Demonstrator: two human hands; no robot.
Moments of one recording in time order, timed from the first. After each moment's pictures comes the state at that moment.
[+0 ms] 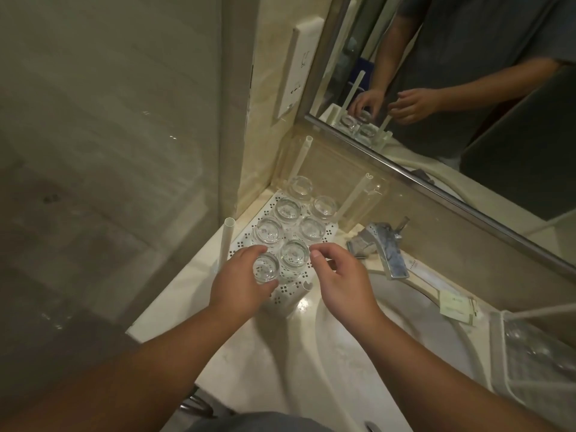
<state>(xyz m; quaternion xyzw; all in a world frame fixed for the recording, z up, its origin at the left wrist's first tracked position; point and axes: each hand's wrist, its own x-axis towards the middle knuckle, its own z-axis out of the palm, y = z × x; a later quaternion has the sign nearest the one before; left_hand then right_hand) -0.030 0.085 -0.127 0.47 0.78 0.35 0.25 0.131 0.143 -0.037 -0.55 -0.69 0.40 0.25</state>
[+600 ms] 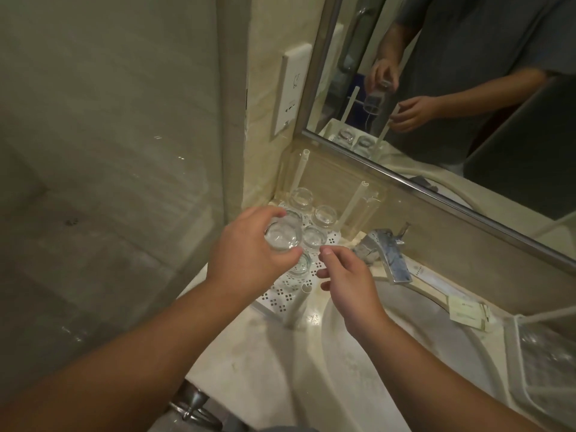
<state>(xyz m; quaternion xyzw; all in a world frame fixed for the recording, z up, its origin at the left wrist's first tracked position) -0.032 0.087 -0.005 0.51 0.74 0.42 0.12 0.133 0.137 -0.021 -0.58 -0.55 0.52 0.31</state>
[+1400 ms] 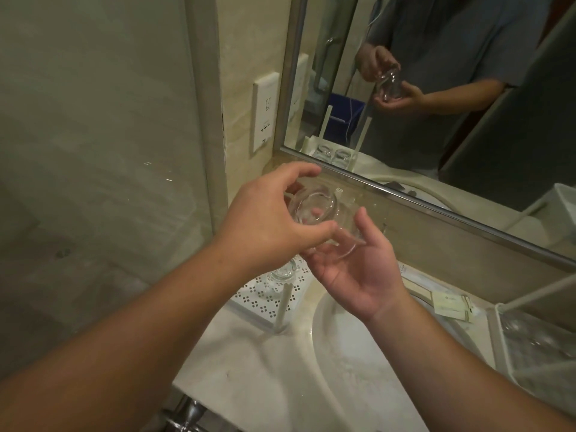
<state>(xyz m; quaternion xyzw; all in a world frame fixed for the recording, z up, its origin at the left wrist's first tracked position) -0.001 0.084 0.099 0.60 0.61 0.47 0.20 0.157 0.132 0.055 -0.28 -0.18 0.88 0.35</state>
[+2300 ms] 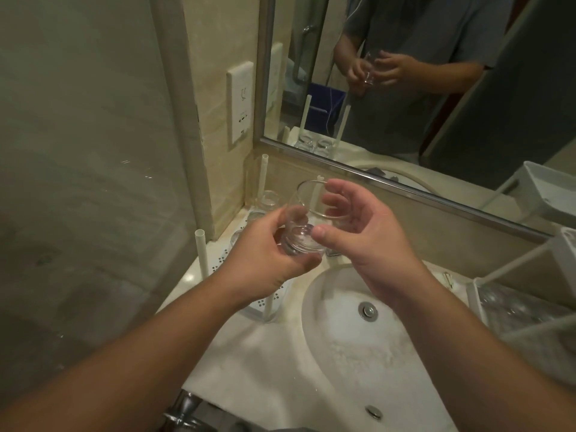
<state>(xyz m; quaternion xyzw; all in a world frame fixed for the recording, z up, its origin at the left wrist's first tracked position) 0.027 0.074 0.035 0.51 0.53 0.50 0.45 0.189 0.110 0.092 -0.41 -0.64 0.52 0.39</state>
